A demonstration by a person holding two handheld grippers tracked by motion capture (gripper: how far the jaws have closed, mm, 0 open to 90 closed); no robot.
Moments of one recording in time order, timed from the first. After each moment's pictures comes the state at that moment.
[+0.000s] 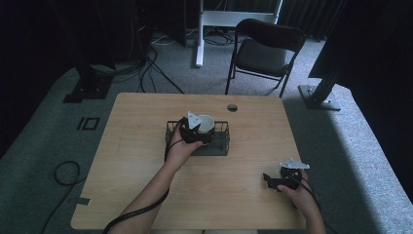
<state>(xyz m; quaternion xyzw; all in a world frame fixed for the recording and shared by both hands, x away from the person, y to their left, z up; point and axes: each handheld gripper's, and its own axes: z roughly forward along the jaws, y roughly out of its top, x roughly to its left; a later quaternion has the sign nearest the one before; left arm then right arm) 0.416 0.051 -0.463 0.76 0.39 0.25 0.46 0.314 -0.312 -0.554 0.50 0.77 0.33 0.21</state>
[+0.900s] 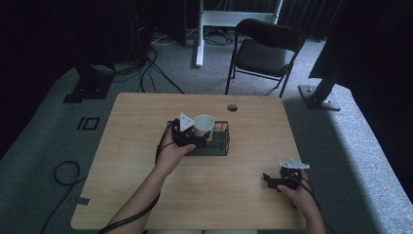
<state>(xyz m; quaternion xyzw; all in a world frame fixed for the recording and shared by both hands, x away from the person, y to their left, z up) 0.394 0.075 -0.446 0.75 0.39 0.25 0.46 0.314 -0.311 -0.554 0.50 0.77 0.33 0.21</state>
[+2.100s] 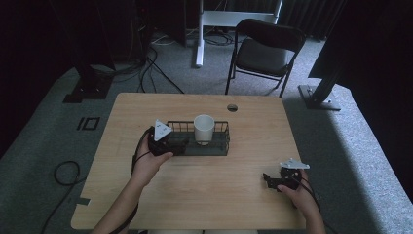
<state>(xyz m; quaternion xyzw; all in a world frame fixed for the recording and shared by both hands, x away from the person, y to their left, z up) 0.360 0.141 -0.445 0.73 0.41 0.27 0.47 0.314 -0.311 -0.554 0.50 0.77 0.33 0.21</state>
